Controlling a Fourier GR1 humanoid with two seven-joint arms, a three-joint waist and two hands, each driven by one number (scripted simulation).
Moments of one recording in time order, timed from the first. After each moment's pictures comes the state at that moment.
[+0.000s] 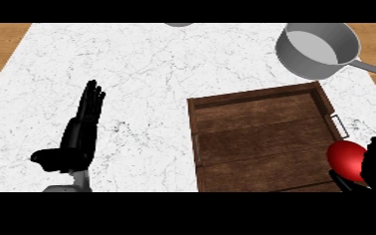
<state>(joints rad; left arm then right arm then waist) 0.00 0.09 -0.07 -1.58 0.04 0.18 -0.12 0.21 -0.55 -0.12 -2.08 0.61 0.13 -0.54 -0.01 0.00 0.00</state>
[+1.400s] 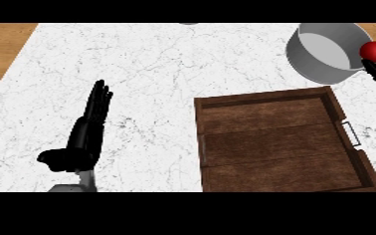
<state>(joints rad) -0.01 0.06 -0.08 -1.57 0.02 0.15 -0.13 -0.65 -0.71 -0.27 -0.77 0.76 0.04 -0.72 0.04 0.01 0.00</state>
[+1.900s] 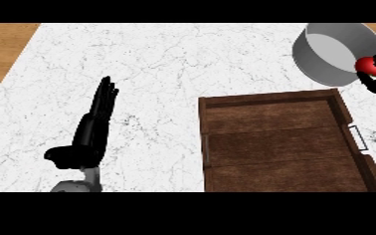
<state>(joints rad) -0.03 0.04 -0.11 -1.58 0.01 0.15 -0.11 -0.79 -0.73 -0.22 -0.37 0.90 -0.05 -0.73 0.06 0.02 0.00</state>
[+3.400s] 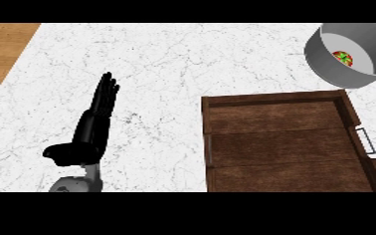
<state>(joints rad) -0.06 0.04 -0.10 -1.58 0.01 0.14 -0.12 -0.89 -0.87 -0.64 -0.08 0.49 0.39 -0.75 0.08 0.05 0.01</state>
